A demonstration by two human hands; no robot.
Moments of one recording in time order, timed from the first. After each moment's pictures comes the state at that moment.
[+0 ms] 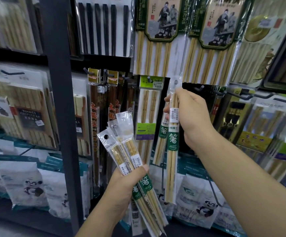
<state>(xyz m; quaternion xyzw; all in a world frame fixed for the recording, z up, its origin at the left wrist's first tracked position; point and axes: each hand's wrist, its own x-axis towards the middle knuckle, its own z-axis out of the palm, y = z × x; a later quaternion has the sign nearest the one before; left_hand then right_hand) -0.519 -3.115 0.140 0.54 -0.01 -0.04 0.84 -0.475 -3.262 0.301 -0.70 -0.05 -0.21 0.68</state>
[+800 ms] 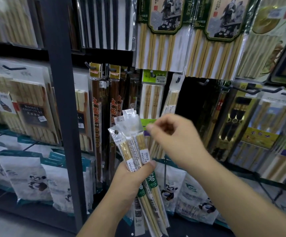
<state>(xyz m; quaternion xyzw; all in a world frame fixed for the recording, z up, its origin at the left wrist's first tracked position) -0.523 -3.121 0.148 0.58 -0.06 0.01 0.81 -0.500 -3.255 0.240 -0.82 -0.16 -0.19 0.52</state>
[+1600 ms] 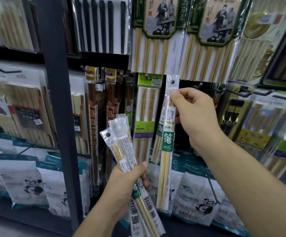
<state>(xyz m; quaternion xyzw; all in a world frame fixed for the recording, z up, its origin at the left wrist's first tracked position) -0.520 -3.120 0.144 0.52 -0.03 -0.03 0.85 -0.485 -3.273 0.295 -0.74 -0.08 -0.28 0.60</state>
